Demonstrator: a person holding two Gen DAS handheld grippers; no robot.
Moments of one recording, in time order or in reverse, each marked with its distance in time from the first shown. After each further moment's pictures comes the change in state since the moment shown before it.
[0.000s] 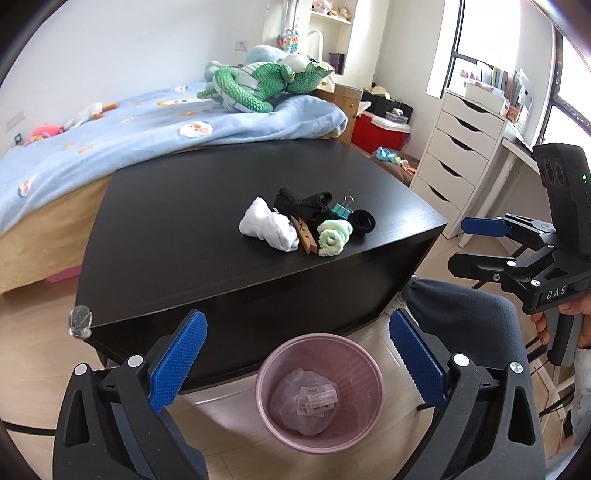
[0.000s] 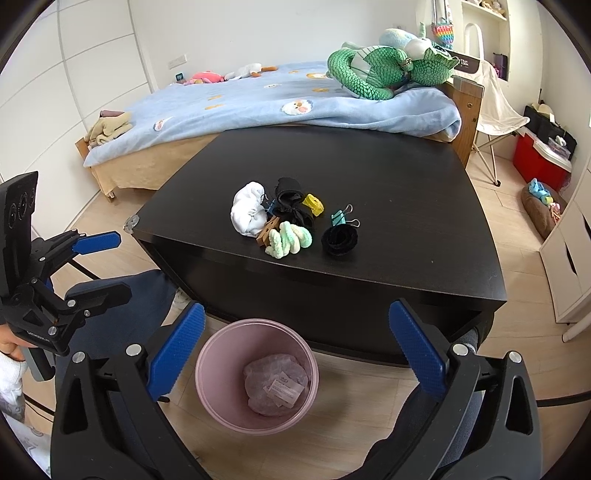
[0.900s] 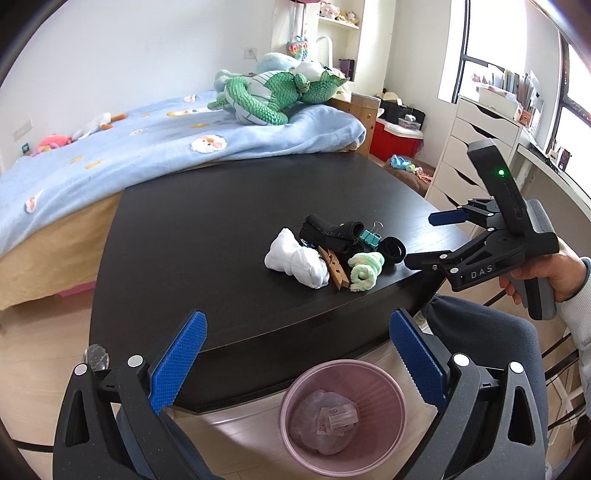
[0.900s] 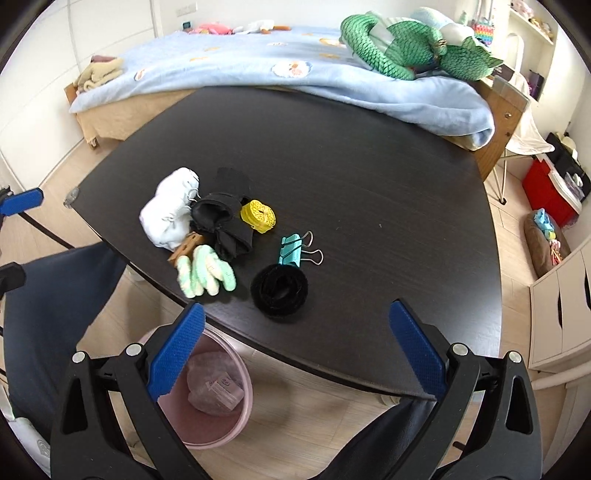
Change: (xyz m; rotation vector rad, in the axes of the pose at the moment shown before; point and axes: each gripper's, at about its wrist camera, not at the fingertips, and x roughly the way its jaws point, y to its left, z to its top) left arm 0.016 0.015 0.028 0.013 -0.022 0.055; right arm 0.099 -0.041 0.059 -0.173 0.163 -0.059
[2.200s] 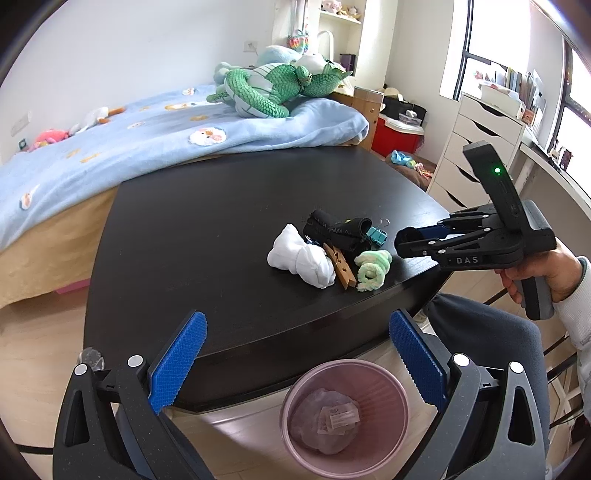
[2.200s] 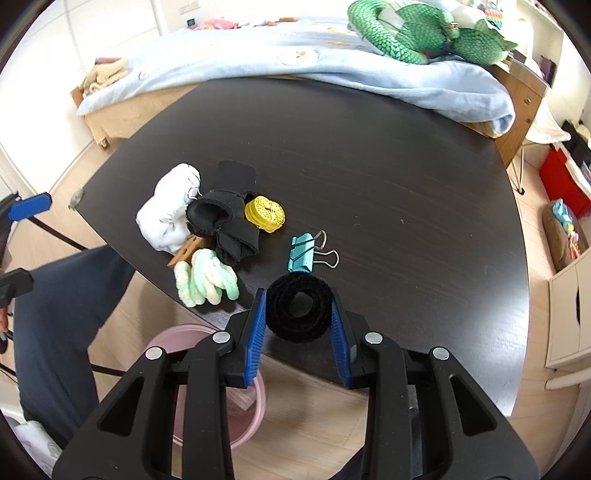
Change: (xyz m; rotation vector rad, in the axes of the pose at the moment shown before) left arm 0.013 0.007 0.002 -0.003 0.022 -0.009; right arm 0.015 -0.004 0.006 0.039 0.026 0.084
